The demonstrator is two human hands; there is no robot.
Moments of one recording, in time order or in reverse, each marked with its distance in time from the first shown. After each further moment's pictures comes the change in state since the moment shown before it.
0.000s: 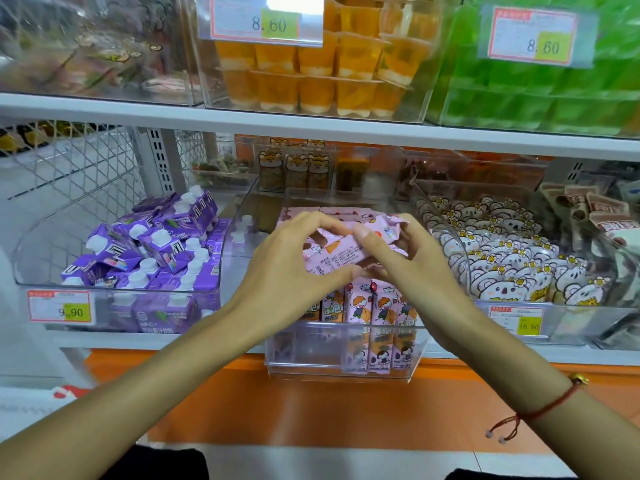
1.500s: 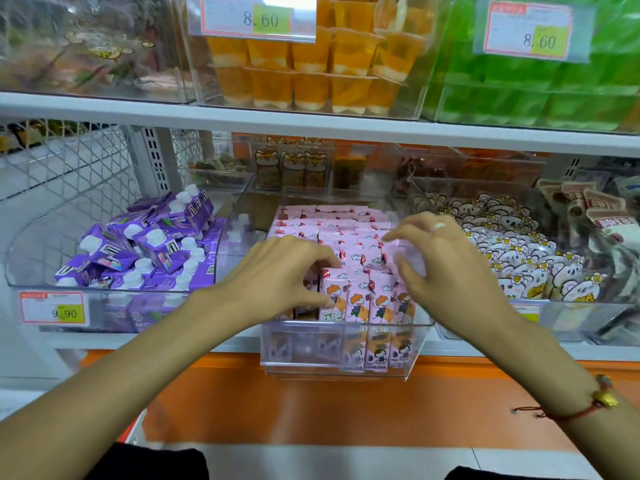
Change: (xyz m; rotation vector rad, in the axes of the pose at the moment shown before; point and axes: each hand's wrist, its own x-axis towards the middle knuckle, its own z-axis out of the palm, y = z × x) left_hand 0.019 -0.027 -0.005 0.568 -0.359 0.134; right_hand 0.005 0.006 -0.041 -1.221 0.037 -0.368
